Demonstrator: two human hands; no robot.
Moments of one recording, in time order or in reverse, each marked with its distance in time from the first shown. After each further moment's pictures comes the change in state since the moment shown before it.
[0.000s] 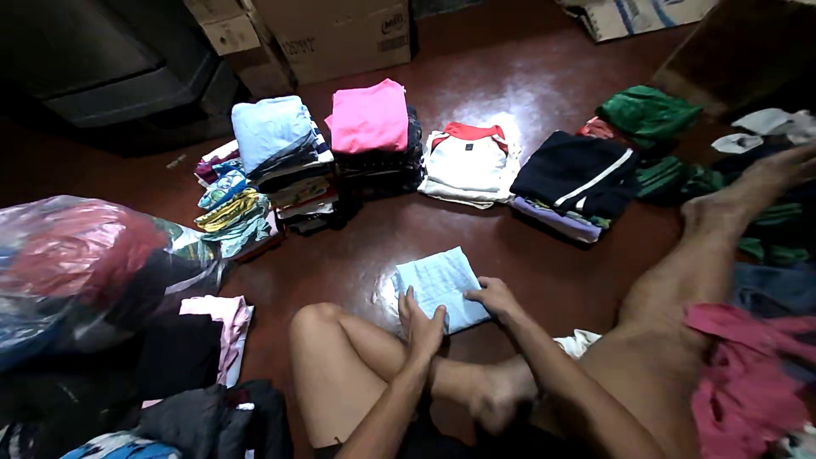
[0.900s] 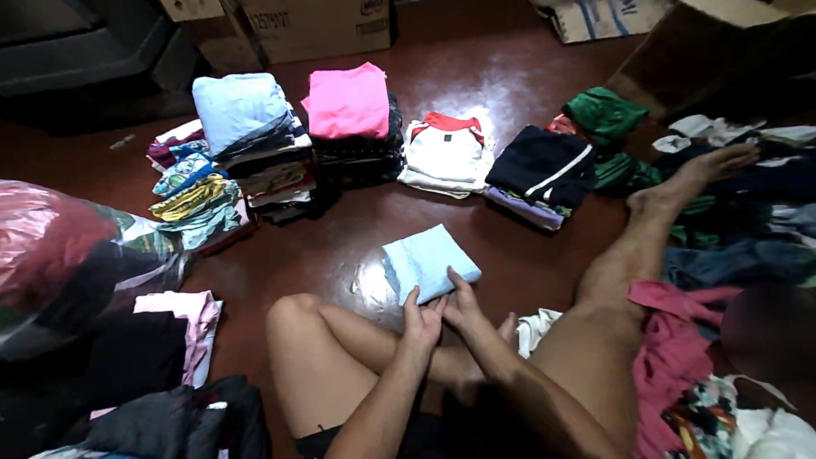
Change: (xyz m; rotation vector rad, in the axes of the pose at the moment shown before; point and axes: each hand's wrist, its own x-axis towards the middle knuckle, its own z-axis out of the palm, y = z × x) left_hand -0.005 0.024 0.040 -1.471 -0.190 -0.613; right_hand -0.048 -0.017 0.059 1.451 0.022 0.129
